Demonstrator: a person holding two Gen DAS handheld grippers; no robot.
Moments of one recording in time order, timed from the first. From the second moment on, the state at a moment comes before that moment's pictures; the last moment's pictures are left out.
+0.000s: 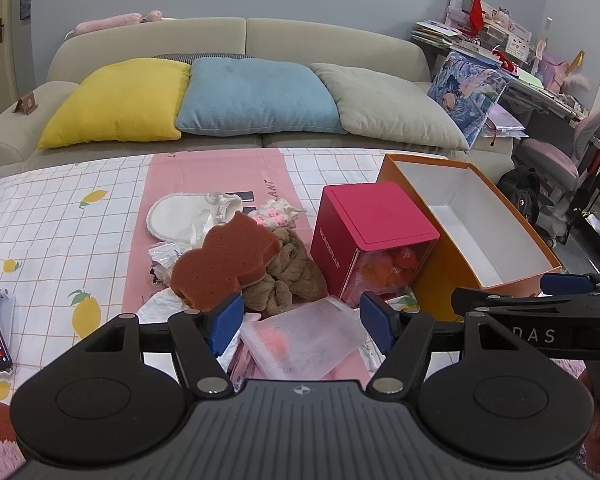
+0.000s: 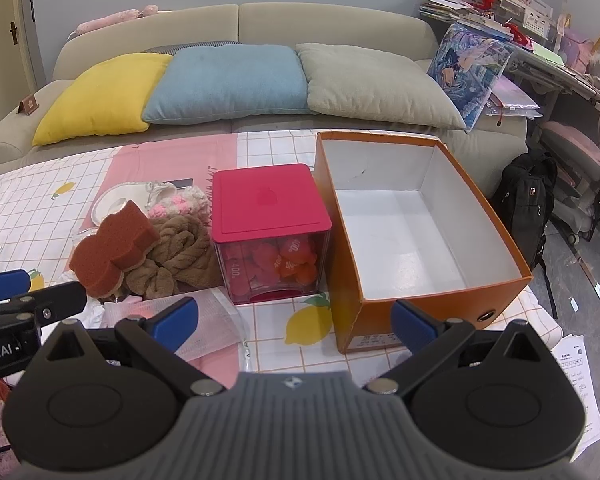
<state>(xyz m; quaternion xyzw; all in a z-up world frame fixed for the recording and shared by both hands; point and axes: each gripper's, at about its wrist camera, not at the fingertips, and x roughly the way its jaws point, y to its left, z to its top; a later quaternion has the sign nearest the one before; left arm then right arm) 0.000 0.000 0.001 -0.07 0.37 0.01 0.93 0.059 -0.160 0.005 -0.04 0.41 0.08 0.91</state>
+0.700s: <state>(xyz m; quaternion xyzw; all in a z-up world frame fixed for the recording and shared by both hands) 0.002 0.002 -0.004 -0.07 0.38 0.01 0.92 0.058 -0.159 0.004 -0.04 0.41 0.08 0.91</state>
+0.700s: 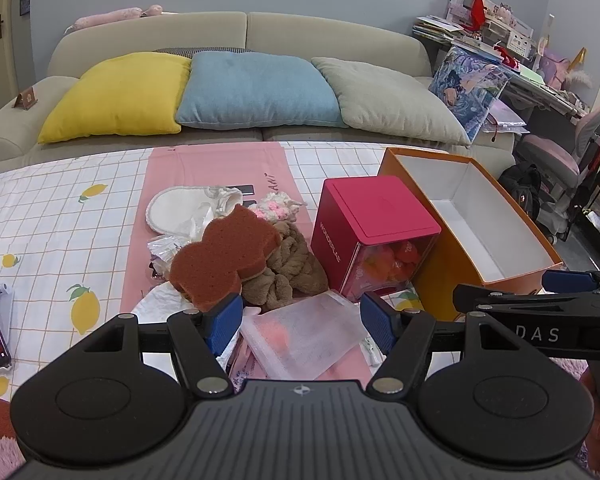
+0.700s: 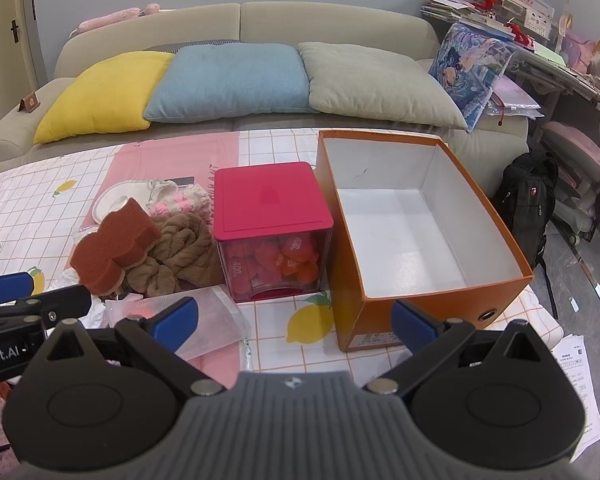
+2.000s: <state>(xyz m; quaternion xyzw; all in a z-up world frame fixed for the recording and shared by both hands) 0.000 0.001 -0.007 -0.07 0.38 0.01 0.92 0.059 -0.158 0.002 -0.05 0.41 0.09 0.90</state>
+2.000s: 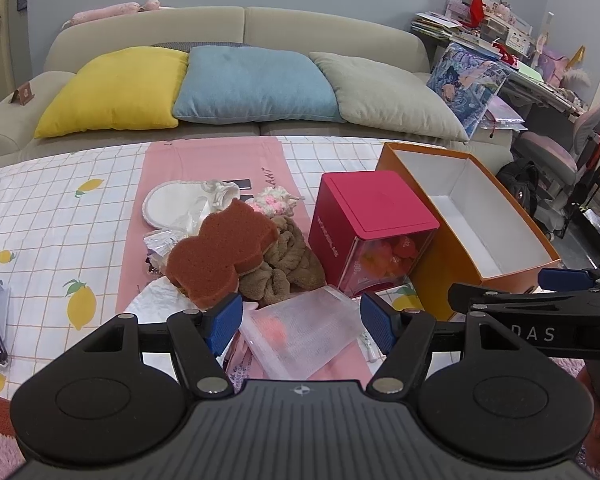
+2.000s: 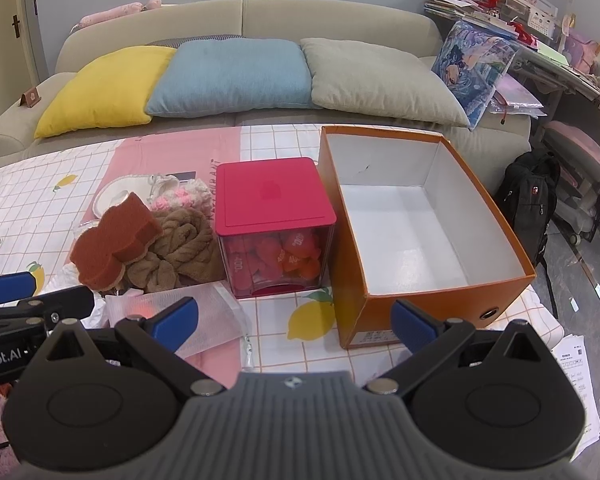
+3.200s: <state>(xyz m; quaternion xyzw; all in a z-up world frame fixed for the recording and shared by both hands) 0.042 0.061 -0.112 0.06 0.54 0.03 0.84 0.137 -0.065 -0.126 0.05 0.60 0.22 0.76</state>
